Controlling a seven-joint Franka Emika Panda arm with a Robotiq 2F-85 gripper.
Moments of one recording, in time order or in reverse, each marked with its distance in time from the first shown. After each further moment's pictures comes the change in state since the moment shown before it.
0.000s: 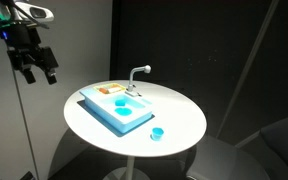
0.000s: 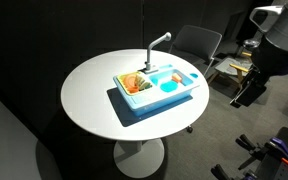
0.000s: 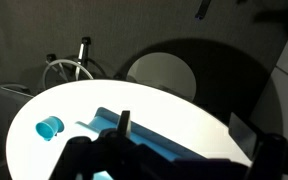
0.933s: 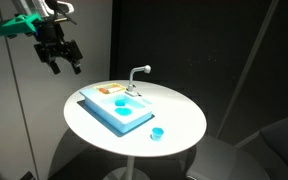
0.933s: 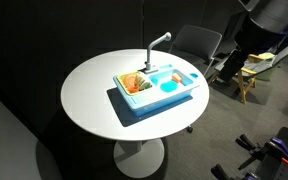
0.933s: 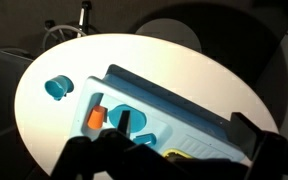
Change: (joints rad) arm -0.012 0.113 -0.093 0.088 -0.080 0.169 -0.041
